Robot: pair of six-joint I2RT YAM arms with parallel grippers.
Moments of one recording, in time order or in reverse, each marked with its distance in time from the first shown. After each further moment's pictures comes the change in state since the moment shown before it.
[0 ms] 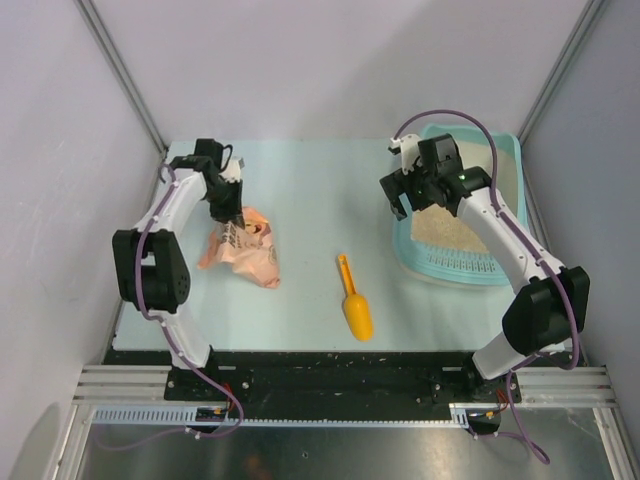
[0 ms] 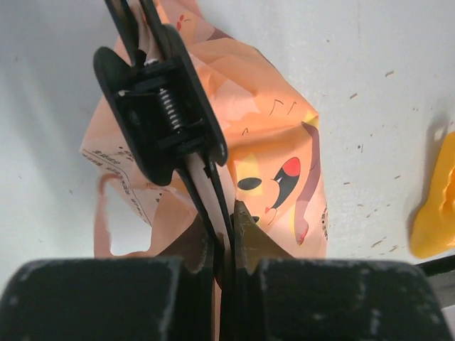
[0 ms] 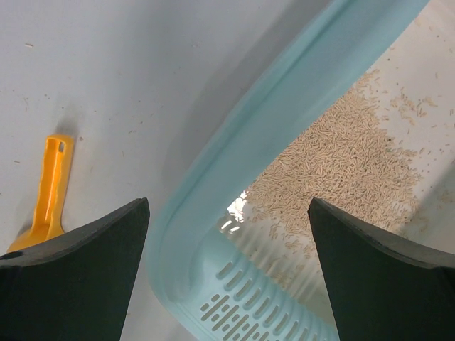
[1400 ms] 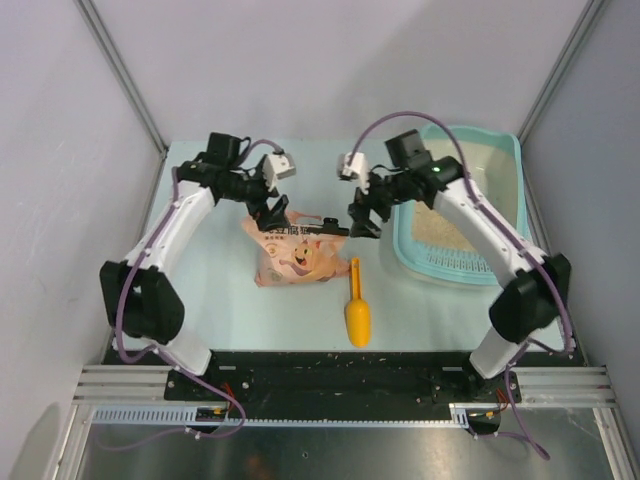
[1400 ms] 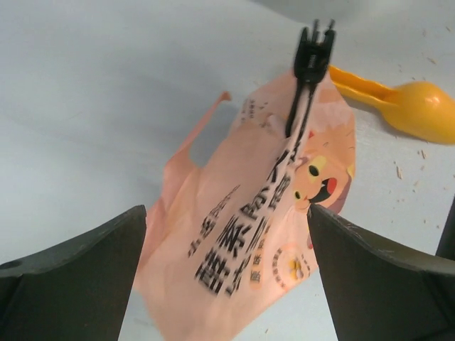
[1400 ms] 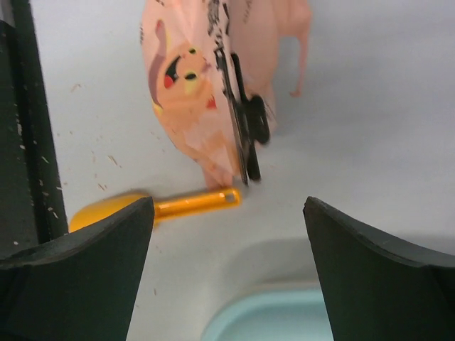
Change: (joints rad) left arm -0.193 -0.179 -0.027 0.088 0.509 0.885; right arm 0.115 0.056 0.150 -0.160 -0.599 -0.452
